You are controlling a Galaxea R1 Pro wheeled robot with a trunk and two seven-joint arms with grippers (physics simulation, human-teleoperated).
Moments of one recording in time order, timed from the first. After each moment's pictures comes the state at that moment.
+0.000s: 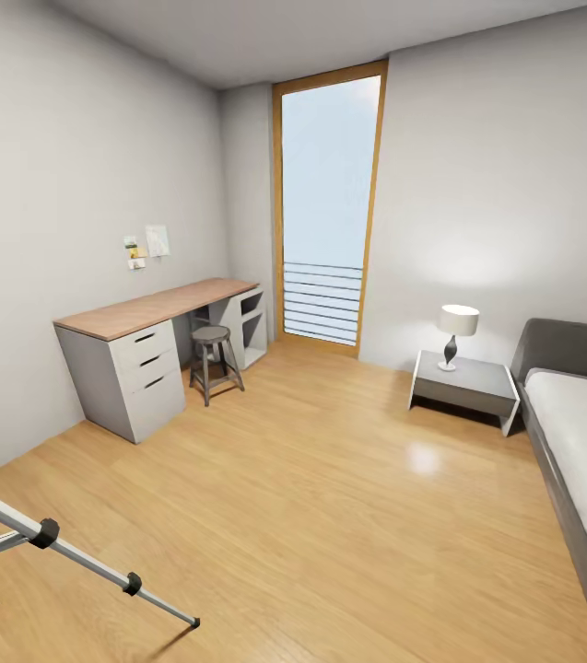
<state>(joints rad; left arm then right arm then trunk) 0.01 0.02 0.00 -0.01 0.01 0.00 0.00 -0.03 0.00 0.00 -0.02 0.00 0.00 -0.01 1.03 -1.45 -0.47</state>
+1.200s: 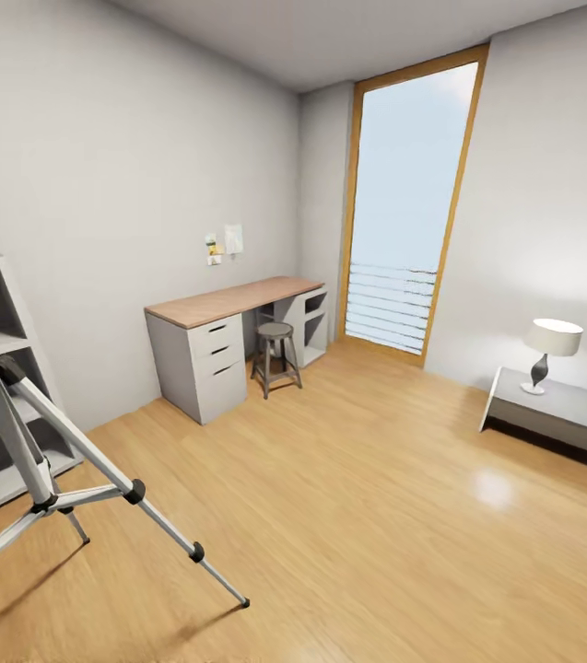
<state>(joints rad) 0.01 0.04 0.05 -0.10 0.24 -0.03 -0.02 -0.24 -0.02 0.00 -0.09 0.01 0.08 0.00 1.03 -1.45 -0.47</state>
